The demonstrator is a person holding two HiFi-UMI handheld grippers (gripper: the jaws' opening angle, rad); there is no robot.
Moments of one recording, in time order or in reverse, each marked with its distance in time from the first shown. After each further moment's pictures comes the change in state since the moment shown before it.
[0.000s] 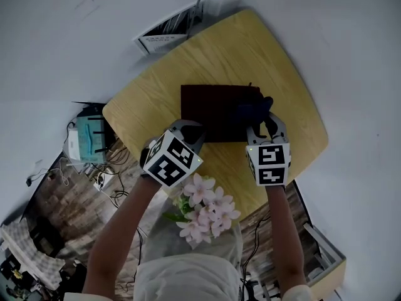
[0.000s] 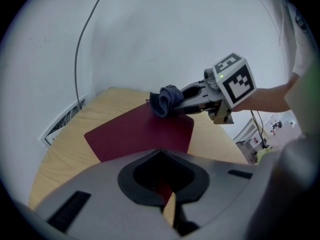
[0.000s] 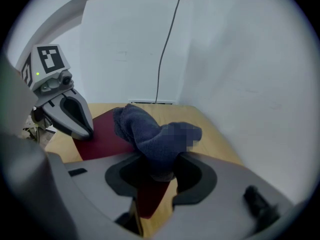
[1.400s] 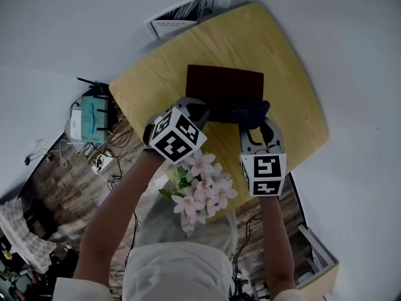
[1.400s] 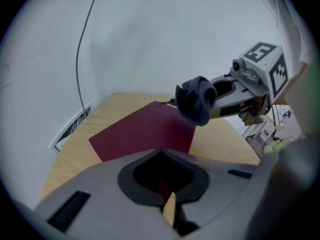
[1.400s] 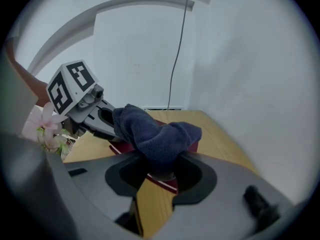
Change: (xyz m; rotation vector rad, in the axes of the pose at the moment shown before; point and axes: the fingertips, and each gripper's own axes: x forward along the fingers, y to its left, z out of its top) left arm 0.000 -0.002 0.000 0.063 -0.015 0.108; right arm -0.057 0.046 -0.005 0.014 -0.068 0.068
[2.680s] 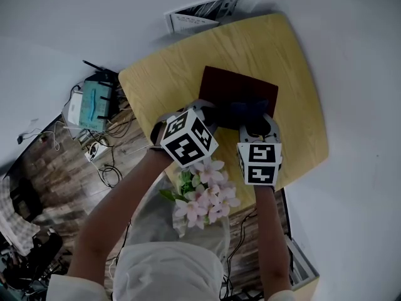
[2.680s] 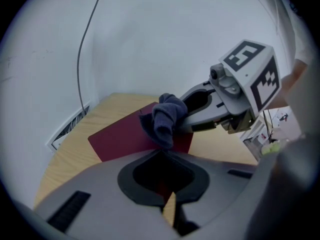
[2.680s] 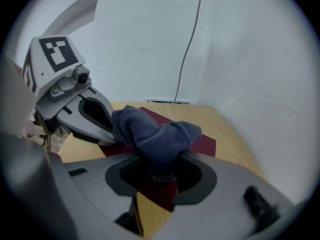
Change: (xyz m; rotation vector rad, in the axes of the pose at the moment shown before) left arm -0.001 0.001 0.000 -0.016 -0.024 -0.029; right arm 0.055 0.015 0.006 -0.069 0.095 0.033
